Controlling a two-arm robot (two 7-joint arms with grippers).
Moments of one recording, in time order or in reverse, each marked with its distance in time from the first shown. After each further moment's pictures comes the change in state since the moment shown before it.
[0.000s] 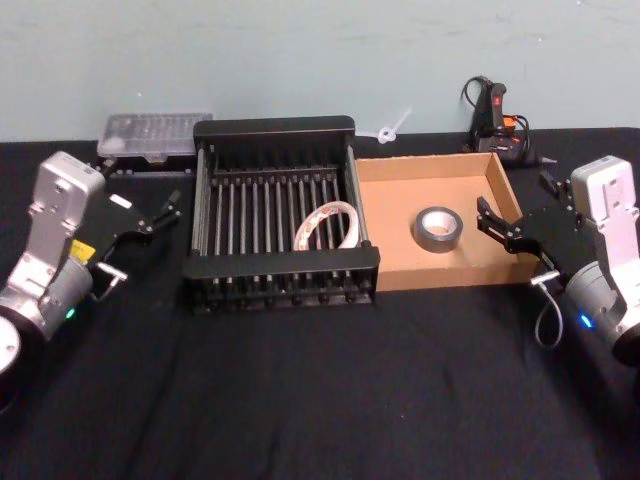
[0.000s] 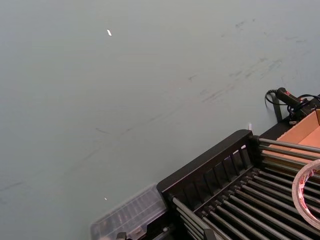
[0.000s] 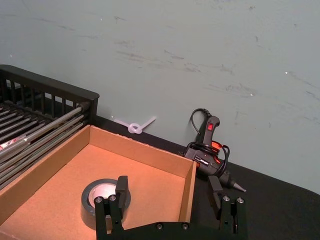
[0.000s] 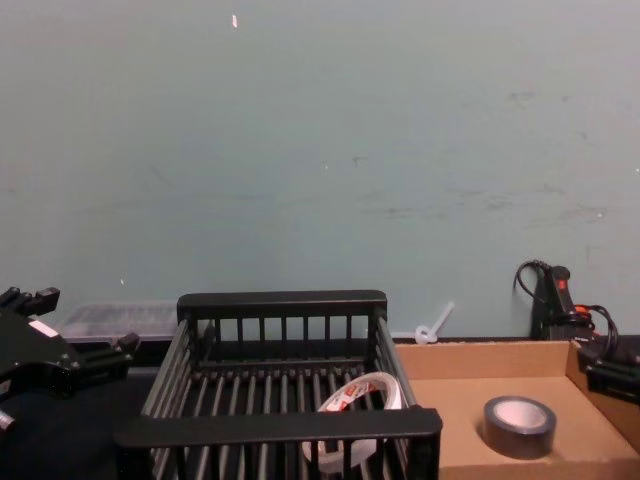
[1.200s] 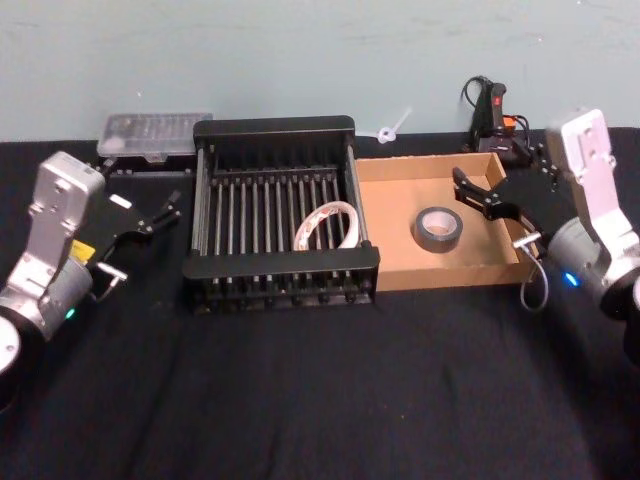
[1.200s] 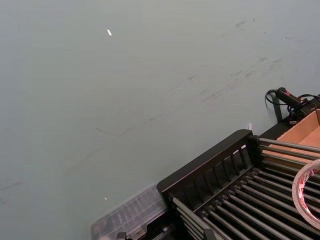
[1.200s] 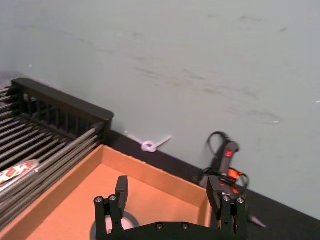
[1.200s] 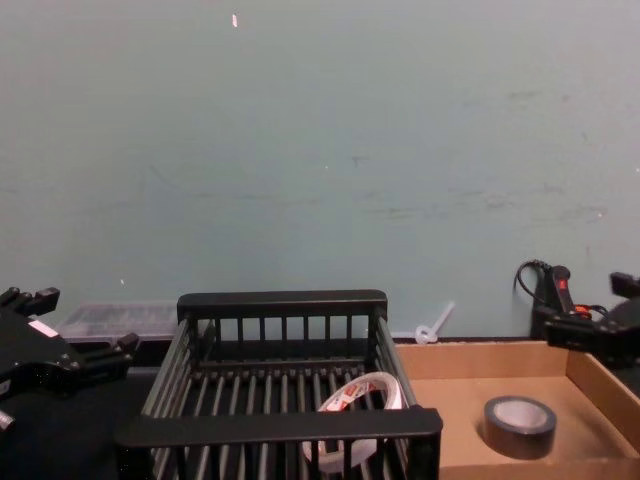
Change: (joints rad) left arm 0.000 0.000 0.000 0.000 0.000 0.000 0.000; right arm 0.118 0.017 -0.064 0.018 0.028 0.077 0.050
